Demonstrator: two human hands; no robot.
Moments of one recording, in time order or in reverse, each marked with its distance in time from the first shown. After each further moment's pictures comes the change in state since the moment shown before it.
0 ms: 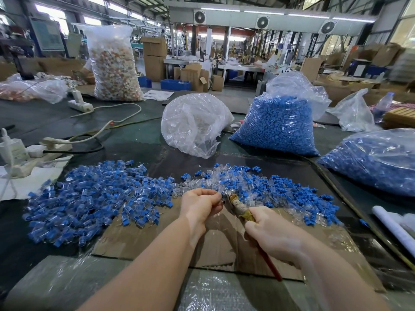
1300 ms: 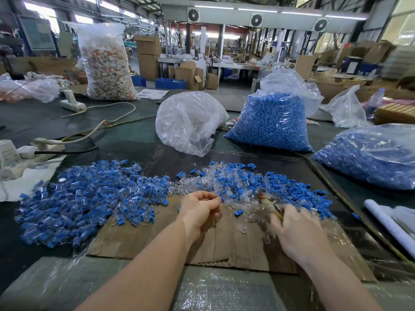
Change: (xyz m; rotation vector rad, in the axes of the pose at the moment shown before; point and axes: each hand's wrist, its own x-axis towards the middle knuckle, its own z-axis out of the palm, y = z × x) left_hand -0.004 -0.011 -0.005 0.102 -0.194 -0.030; right_hand -0.002 0.058 0.006 -0.377 0.415 0.289
